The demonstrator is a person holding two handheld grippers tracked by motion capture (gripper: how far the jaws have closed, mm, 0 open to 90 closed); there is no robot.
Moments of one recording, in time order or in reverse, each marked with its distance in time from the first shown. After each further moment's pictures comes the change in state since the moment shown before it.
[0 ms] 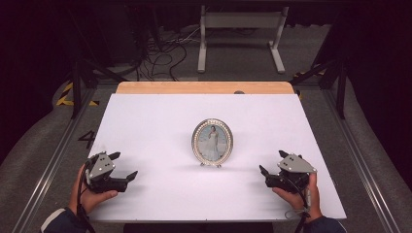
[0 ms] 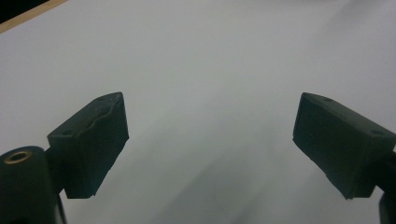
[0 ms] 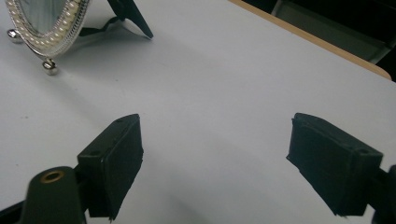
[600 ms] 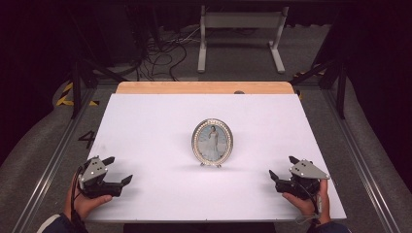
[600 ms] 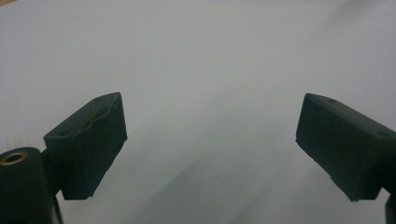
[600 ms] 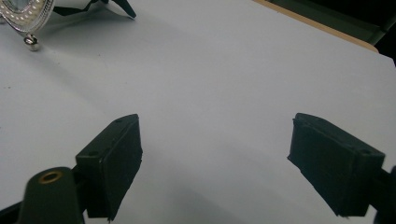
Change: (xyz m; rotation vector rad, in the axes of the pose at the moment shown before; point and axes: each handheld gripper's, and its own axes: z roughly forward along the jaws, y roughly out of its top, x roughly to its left) left arm 0.001 -0.013 -0.006 -0.001 -0.013 -0.048; right arm -0.014 -0.026 -0.012 0.012 -0.007 0.049
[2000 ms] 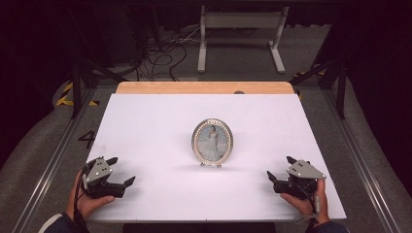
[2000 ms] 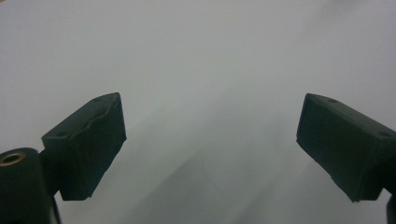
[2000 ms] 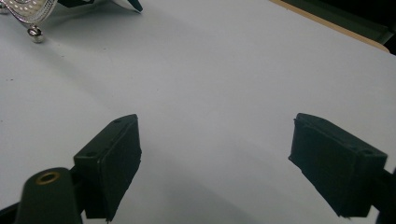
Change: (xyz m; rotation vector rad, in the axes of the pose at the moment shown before) left arm -0.005 0.002 0.005 0.024 -0.010 0.027; right arm 0.004 0.000 0.004 0.008 0.015 -0.016
